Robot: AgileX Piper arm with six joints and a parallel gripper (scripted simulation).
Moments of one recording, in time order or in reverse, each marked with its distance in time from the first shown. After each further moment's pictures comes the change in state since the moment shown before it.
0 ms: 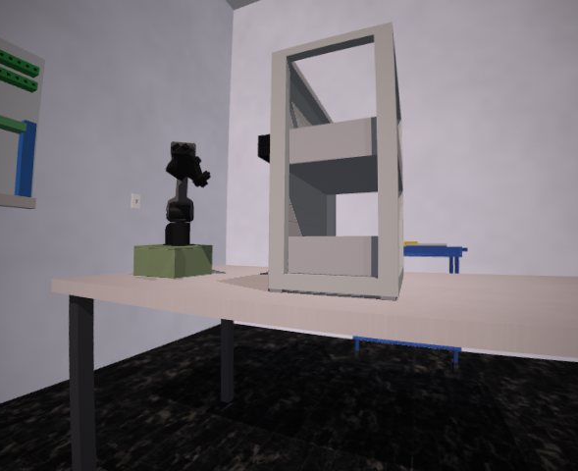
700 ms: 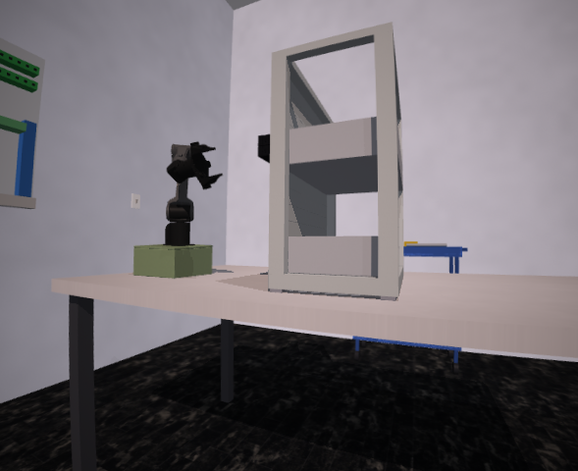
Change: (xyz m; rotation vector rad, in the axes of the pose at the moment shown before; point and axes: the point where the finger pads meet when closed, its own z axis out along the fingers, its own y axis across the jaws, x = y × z) arm -0.051 0.028 -0.021 -0.044 -0.256 -0.390
